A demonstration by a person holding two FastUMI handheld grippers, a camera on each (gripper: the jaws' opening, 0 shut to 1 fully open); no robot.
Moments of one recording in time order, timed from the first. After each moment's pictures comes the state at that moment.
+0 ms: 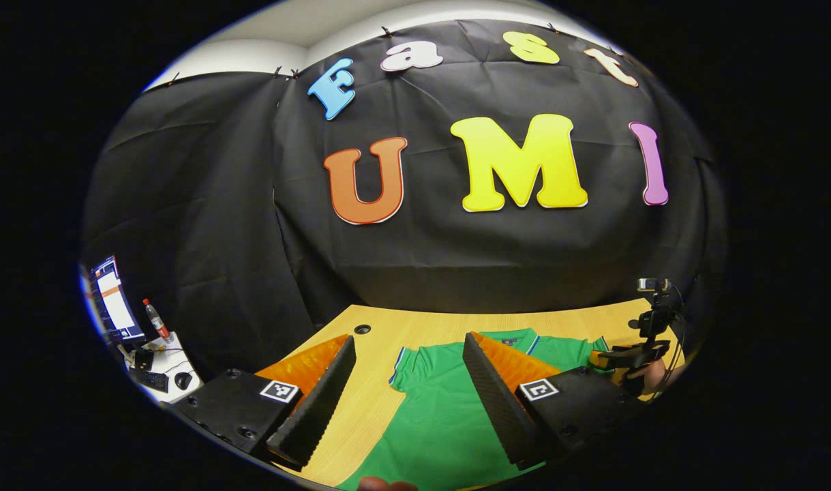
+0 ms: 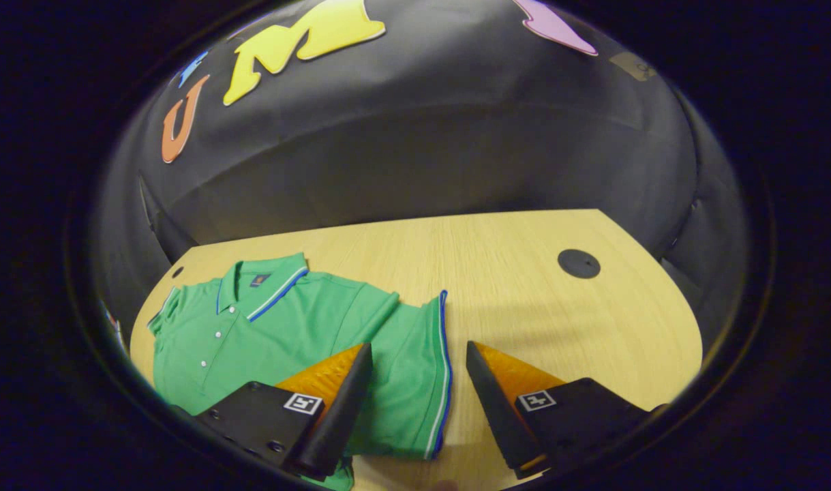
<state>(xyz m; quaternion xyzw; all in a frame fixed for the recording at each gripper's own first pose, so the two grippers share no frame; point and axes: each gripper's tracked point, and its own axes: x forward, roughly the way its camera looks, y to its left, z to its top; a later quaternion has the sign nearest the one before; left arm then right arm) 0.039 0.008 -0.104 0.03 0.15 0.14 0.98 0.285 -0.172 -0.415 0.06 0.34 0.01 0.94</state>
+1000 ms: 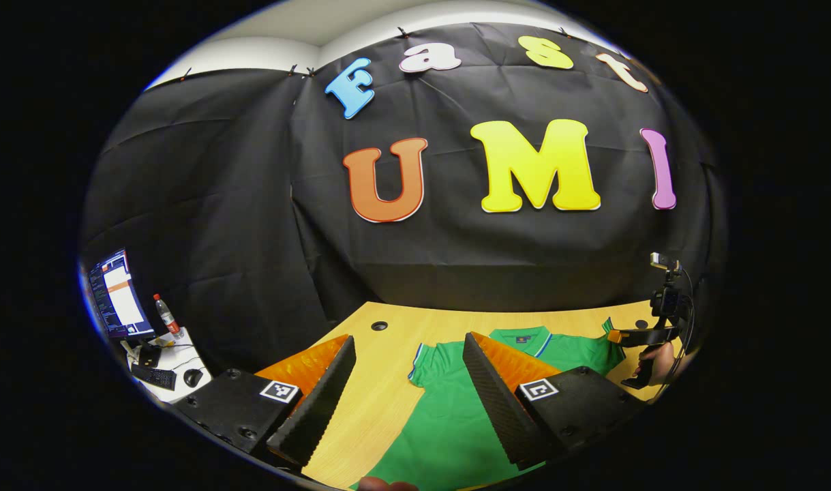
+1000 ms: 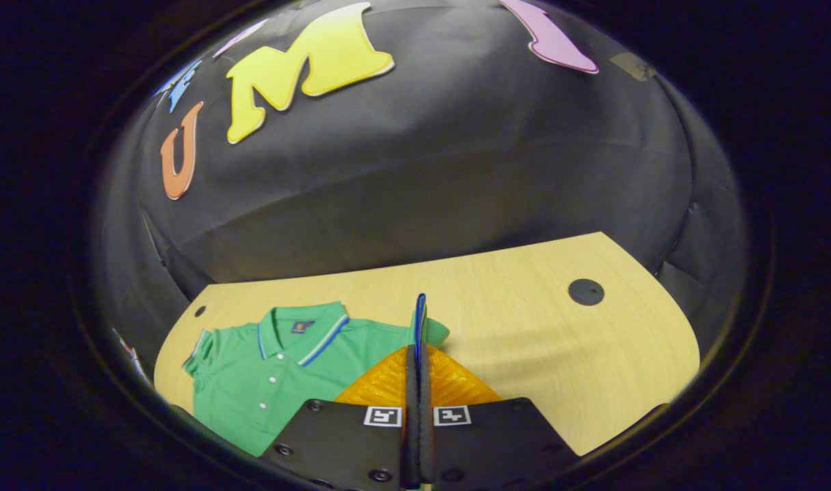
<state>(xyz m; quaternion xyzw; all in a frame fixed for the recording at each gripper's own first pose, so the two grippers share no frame) 0.009 0.046 -0.098 0.02 0.14 0.17 0.97 0.292 -0.114 -0.340 0.11 0.31 0.02 0.95</state>
